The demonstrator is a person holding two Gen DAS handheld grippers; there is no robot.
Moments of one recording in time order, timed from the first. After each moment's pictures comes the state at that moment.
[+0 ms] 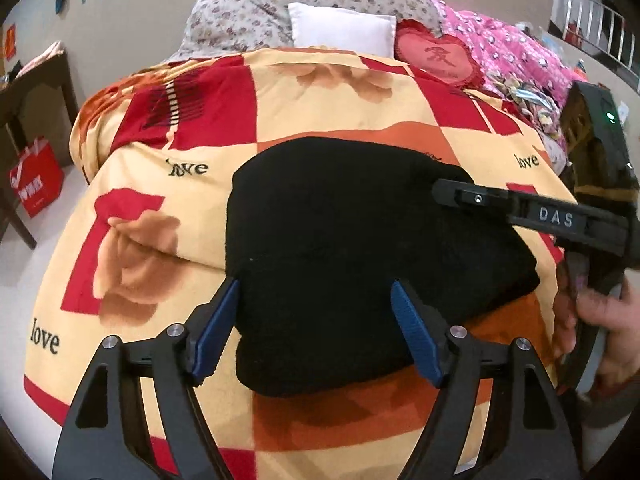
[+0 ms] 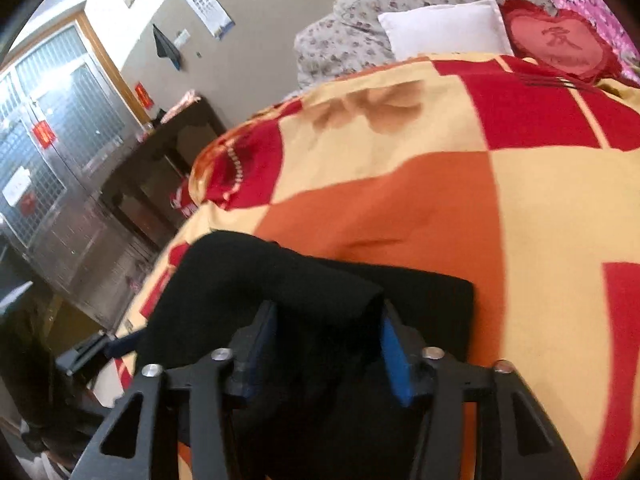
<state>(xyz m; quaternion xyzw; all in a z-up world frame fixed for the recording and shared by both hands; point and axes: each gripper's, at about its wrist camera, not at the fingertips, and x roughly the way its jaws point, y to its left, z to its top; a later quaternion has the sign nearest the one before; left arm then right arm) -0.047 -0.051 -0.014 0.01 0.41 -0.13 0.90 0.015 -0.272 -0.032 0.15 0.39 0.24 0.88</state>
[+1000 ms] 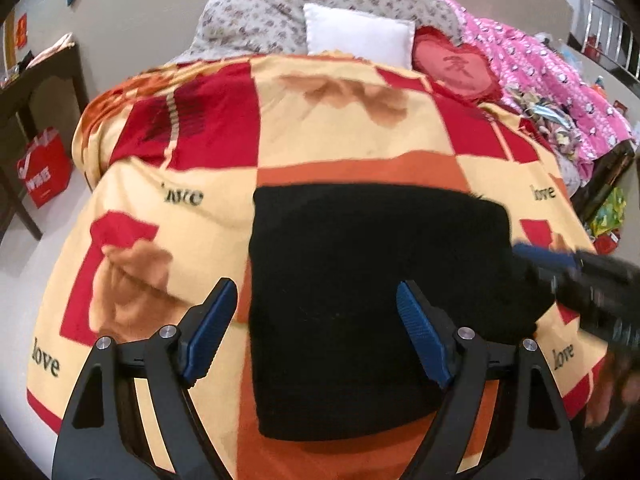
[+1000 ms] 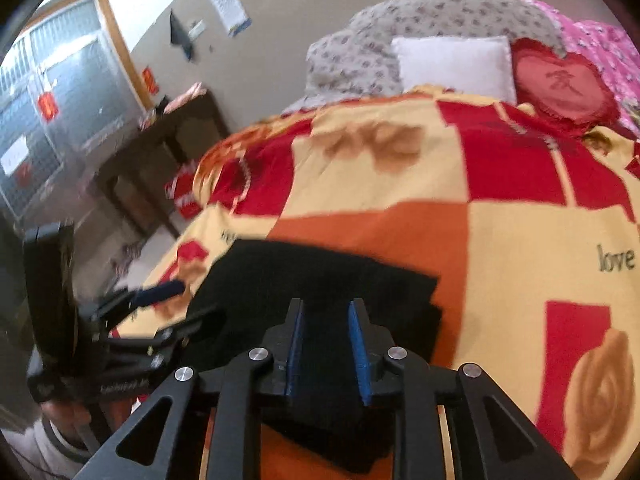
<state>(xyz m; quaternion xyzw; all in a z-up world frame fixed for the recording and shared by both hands) -0.014 -0.068 -0.004 0.00 0.42 -0.10 0.90 -0.013 -0.275 0.008 0.07 0.40 0.22 0.89</state>
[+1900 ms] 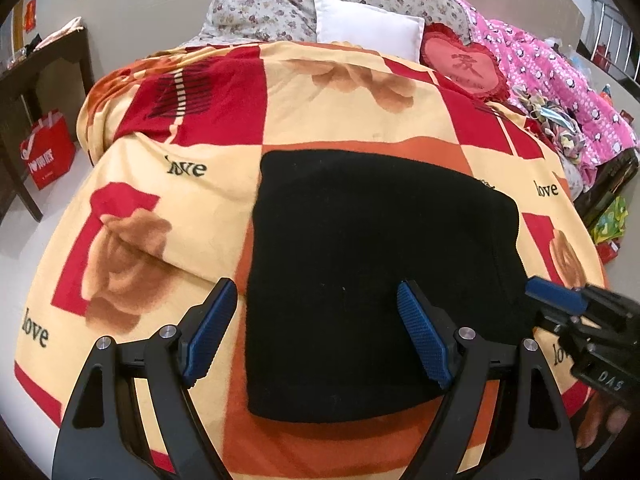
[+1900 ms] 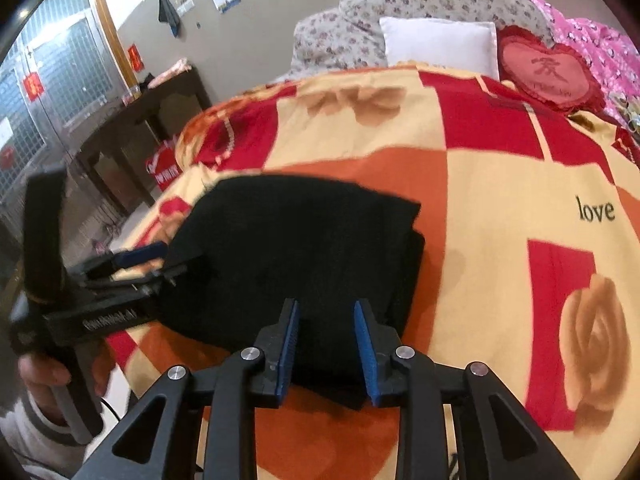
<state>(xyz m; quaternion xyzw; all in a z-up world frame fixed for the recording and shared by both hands) -0.024 -0.066 -0.013 -0.02 0.43 -0.10 0.90 -0.051 -0.288 -0.014 0.05 0.42 0.18 0.89</state>
